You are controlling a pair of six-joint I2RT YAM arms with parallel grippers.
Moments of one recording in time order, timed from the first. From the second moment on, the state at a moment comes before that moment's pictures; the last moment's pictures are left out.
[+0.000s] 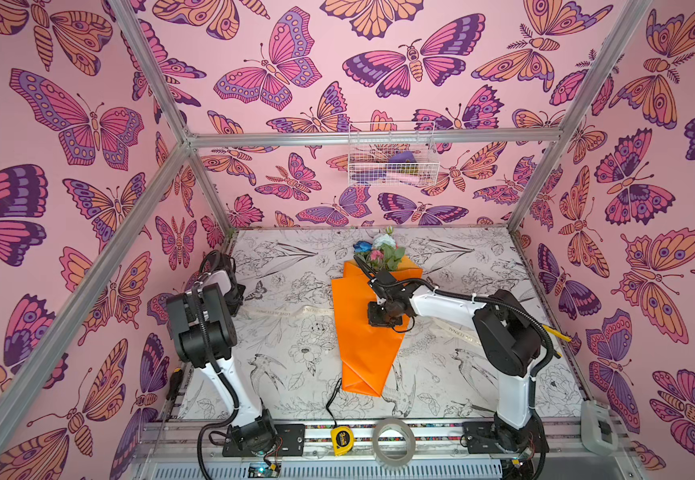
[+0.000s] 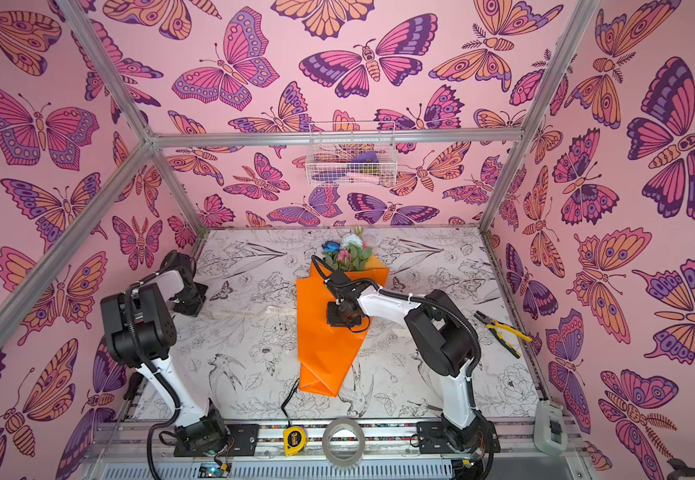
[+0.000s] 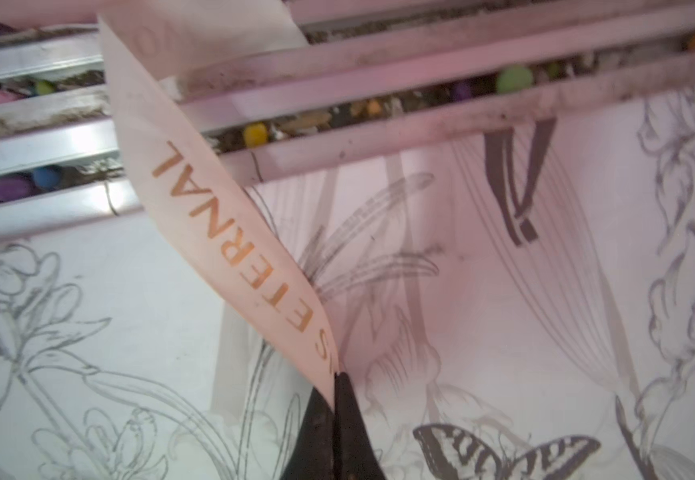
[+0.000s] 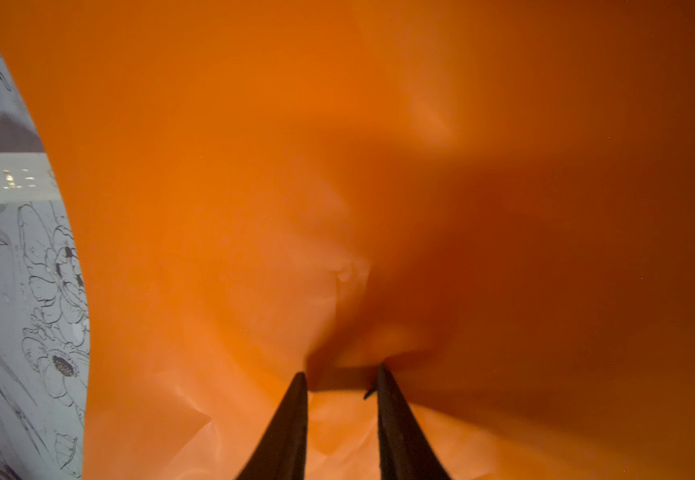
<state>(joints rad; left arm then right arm) 0.34 1.97 1.31 -0.59 -0.13 -0.98 0.75 1.97 1.33 -0.52 -0.12 0.71</state>
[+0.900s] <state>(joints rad) -0.22 1.18 0.84 0.00 0.48 -0.53 0.74 1.87 1.32 -0.54 -0.12 0.71</state>
